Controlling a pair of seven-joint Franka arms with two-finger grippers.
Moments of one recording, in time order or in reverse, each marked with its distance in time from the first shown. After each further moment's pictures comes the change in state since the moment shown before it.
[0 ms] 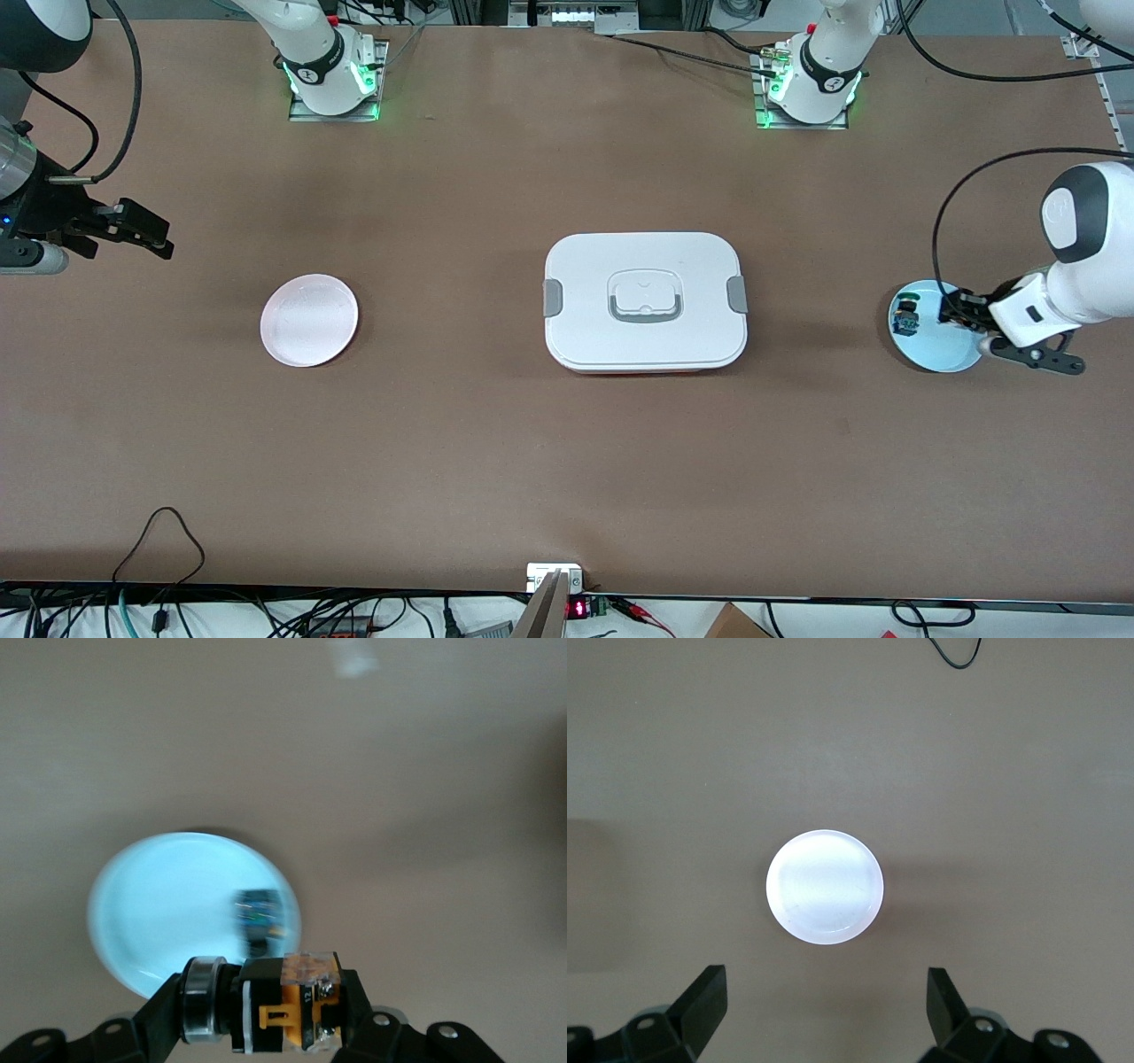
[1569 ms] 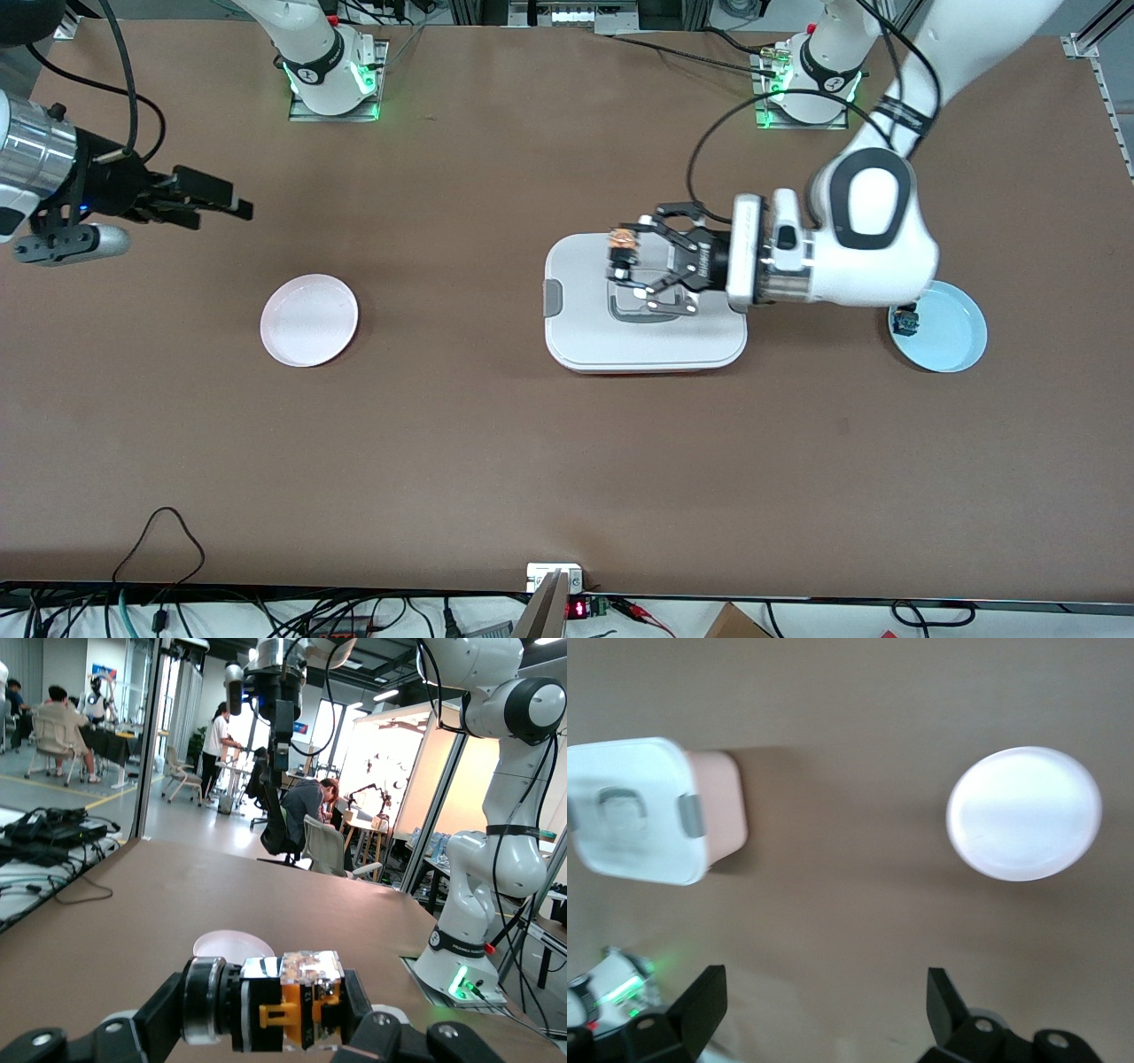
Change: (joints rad) left arm -0.182 0.124 -0.422 -0.007 -1.456 0.197 1.569; right arm 0.009 0.003 0.009 0.000 0.445 -0.187 0.000
